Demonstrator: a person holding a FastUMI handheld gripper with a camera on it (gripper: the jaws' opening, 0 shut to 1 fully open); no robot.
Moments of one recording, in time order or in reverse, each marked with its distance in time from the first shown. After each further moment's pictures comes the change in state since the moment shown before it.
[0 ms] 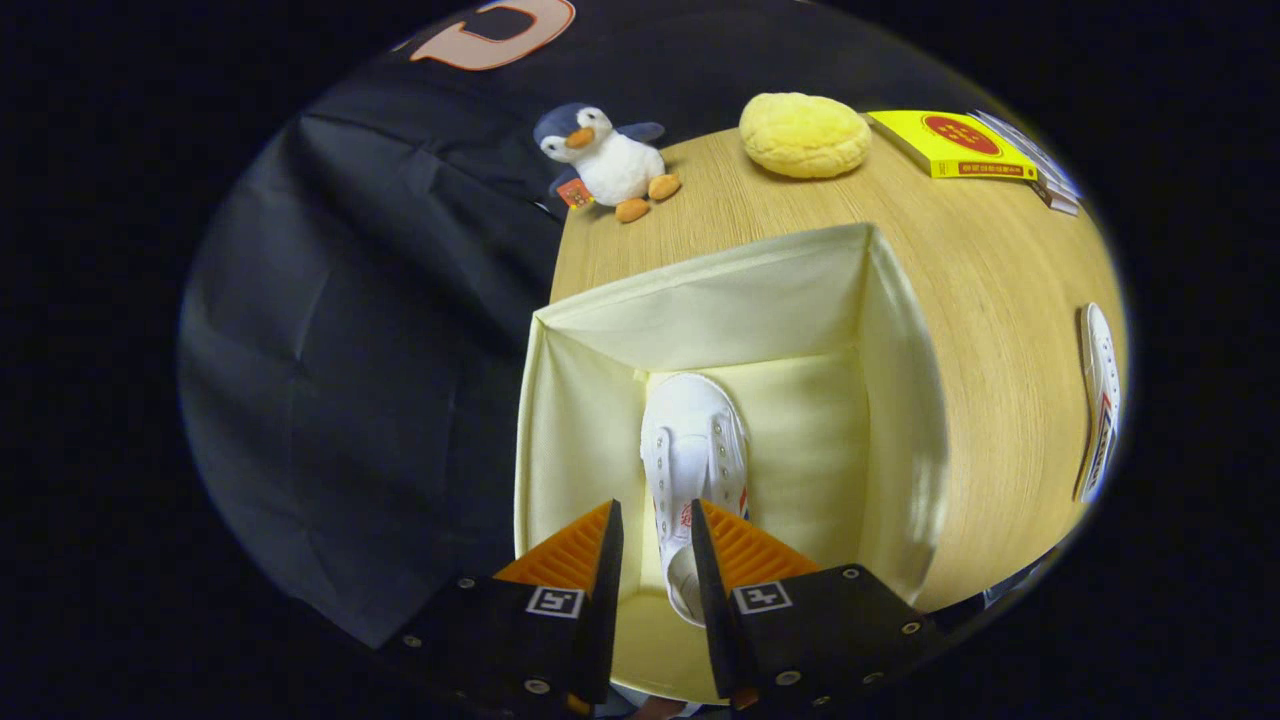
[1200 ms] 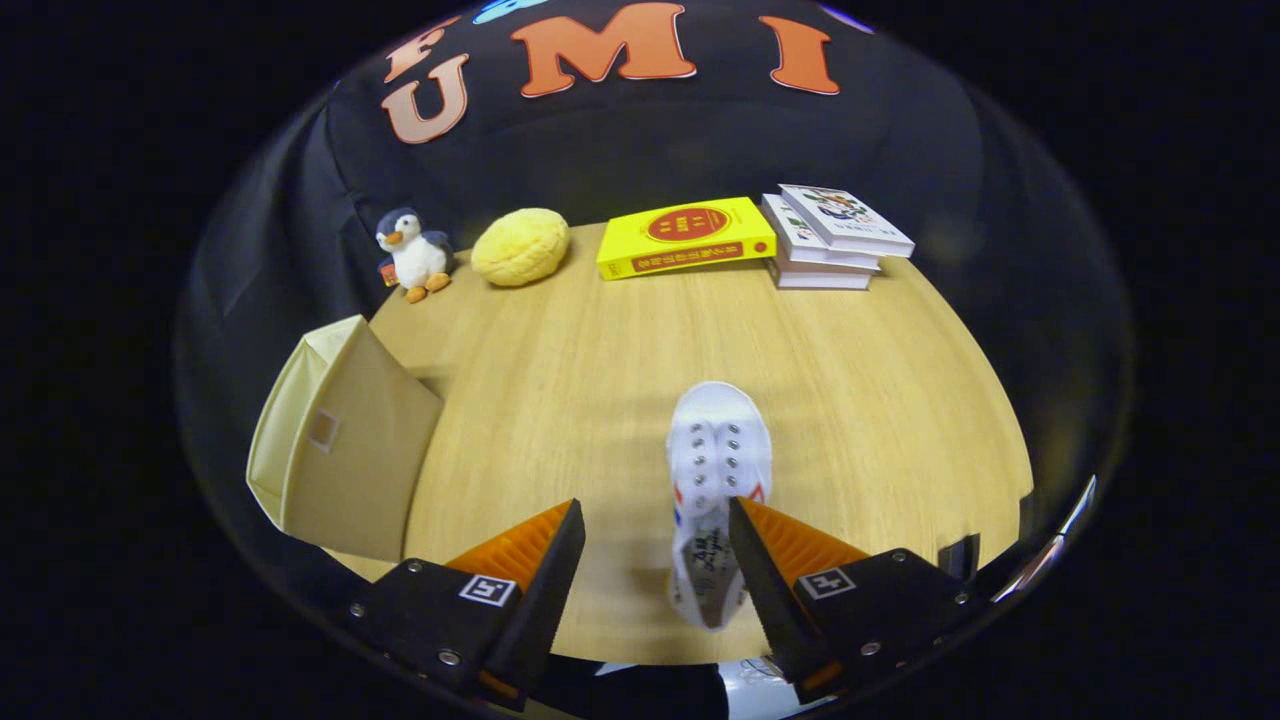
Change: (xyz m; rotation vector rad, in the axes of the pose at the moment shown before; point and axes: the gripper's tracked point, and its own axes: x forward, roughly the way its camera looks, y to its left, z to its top) arm -0.169 -0.393 -0.001 -0.154 -0.278 -0.432
